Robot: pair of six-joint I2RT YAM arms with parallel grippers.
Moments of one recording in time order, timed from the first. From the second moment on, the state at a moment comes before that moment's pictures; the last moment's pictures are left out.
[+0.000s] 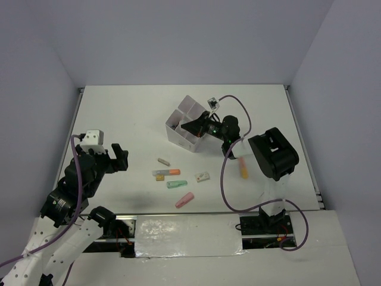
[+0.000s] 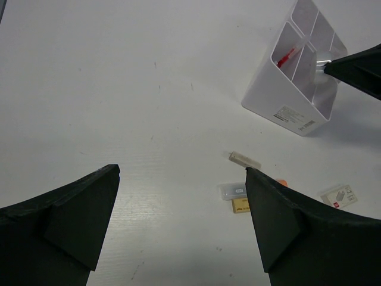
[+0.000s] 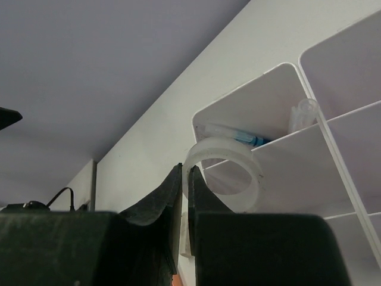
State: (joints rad) left arm -0.47 0.45 0.79 -0.66 -0.37 -0.29; right arm 0.43 1.91 0.83 1.20 -0.63 0.73
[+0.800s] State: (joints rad) left arm -0.47 0.44 0.78 -0.65 -0.34 -0.26; right arm 0.42 1.95 0.85 1.23 -0.67 0.74
